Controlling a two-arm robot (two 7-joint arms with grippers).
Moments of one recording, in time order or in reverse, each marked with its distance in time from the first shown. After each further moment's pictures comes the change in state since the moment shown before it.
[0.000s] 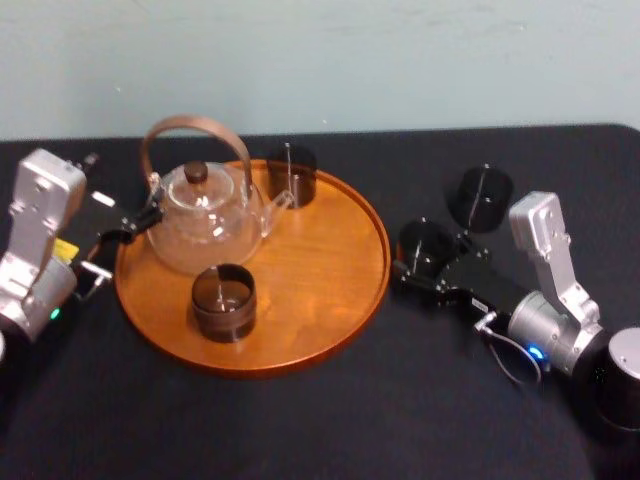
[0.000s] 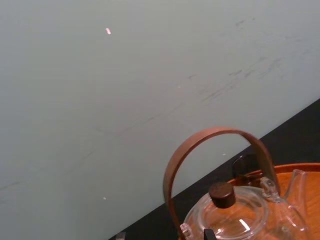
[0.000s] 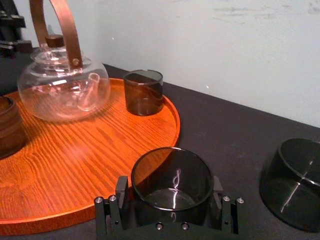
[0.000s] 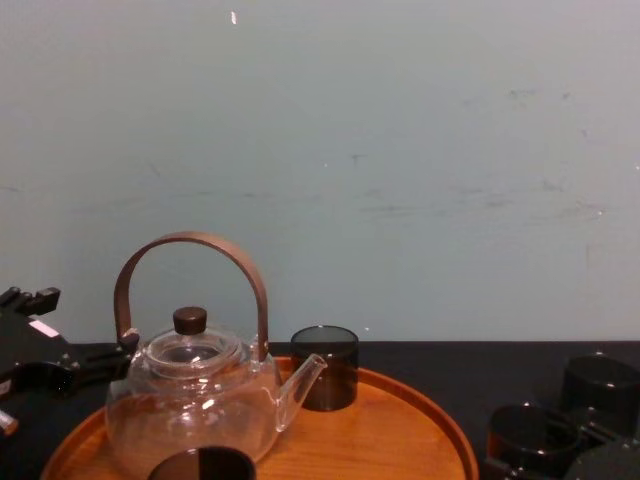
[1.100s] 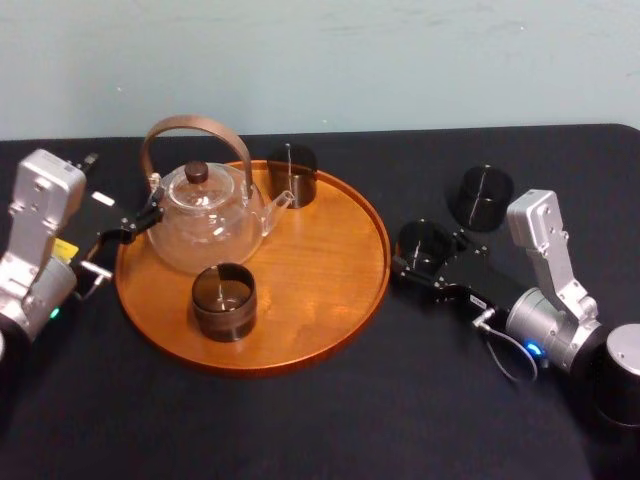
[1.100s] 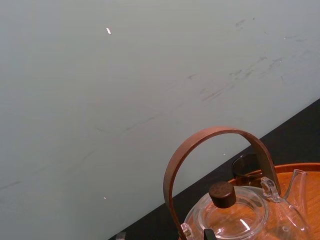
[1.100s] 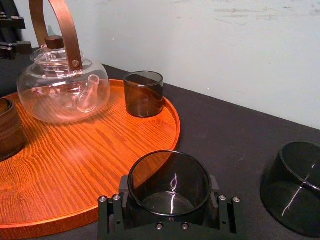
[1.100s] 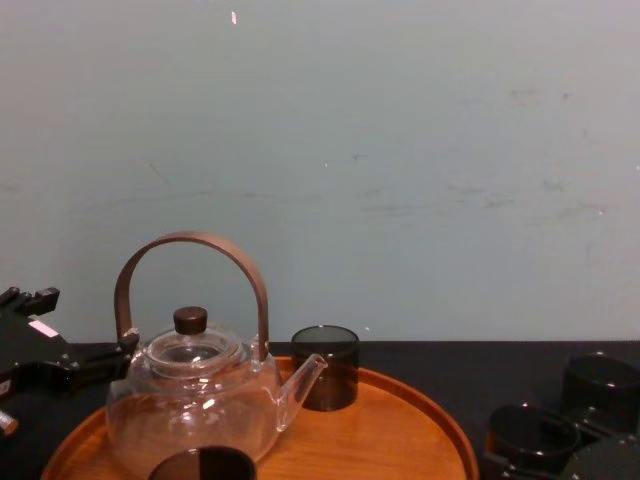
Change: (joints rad) left arm 0.000 0.000 0.000 0.000 0.000 0.000 0.000; right arm 0.010 -0.004 -0.001 0.007 -0.002 0.001 0.003
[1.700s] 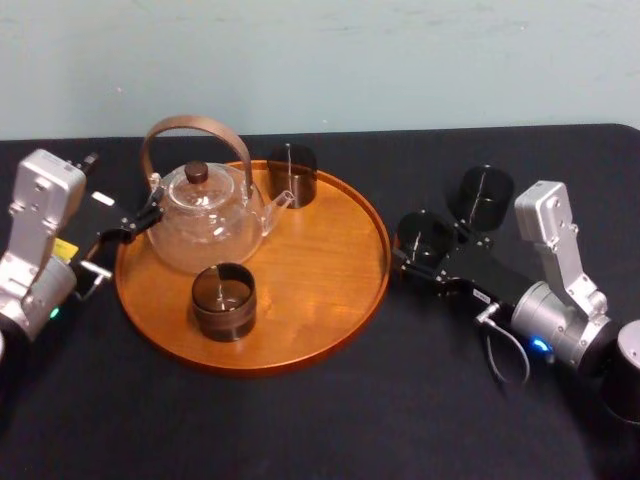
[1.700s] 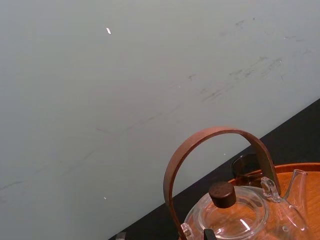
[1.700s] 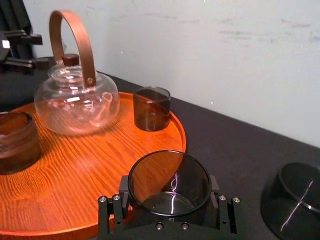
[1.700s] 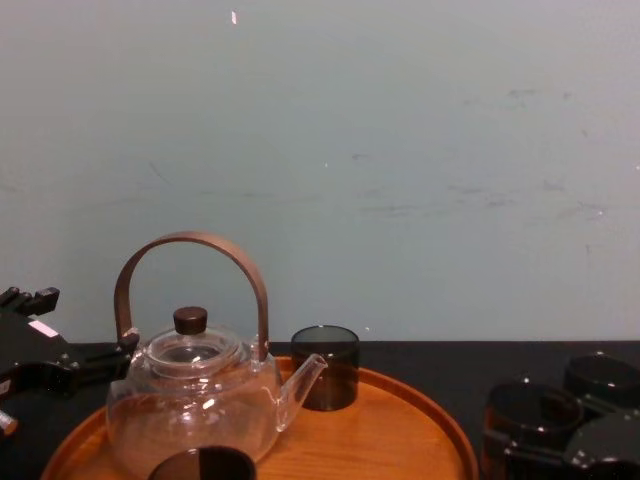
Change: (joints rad) left arm 0.000 0.000 0.000 0.000 0.000 0.000 0.000; right arm -0.040 0.030 0.007 -0.110 0.010 0.025 -0.003
